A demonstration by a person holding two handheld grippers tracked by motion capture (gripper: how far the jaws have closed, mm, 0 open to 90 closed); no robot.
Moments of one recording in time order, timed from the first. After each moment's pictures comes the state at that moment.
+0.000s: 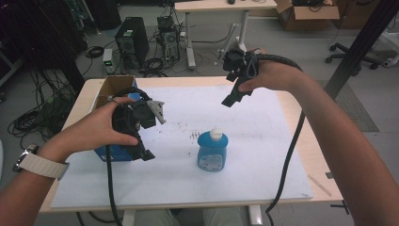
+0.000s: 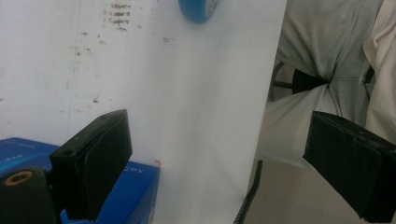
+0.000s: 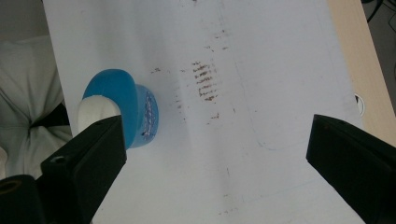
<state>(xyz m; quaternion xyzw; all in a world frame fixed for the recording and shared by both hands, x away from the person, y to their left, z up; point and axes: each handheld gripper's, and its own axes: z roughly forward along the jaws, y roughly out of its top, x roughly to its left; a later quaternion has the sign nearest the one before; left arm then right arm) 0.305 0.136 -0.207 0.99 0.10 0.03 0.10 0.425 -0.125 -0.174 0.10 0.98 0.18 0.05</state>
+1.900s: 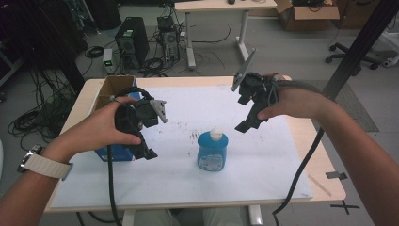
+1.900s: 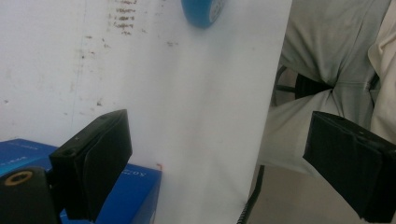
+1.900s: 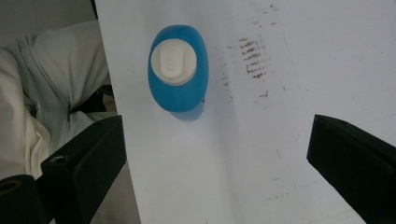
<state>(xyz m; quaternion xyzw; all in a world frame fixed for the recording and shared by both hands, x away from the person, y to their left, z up) 0.306 0.133 -0.207 0.99 0.11 0.04 0.11 0.370 -0.156 -0.198 0.10 0.98 0.20 0.01</state>
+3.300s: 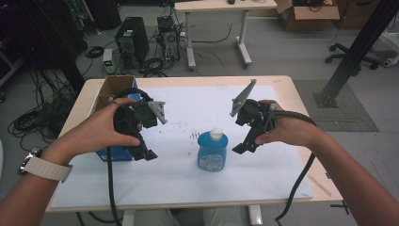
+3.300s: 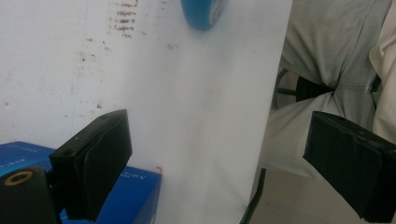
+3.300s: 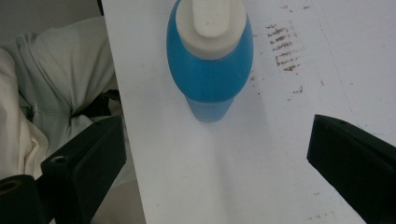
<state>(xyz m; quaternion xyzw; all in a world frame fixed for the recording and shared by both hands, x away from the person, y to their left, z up) 0.303 0.135 -0.209 0.99 0.11 0.04 0.12 0.348 -0.159 -0.256 0.10 0.97 0.22 0.00</state>
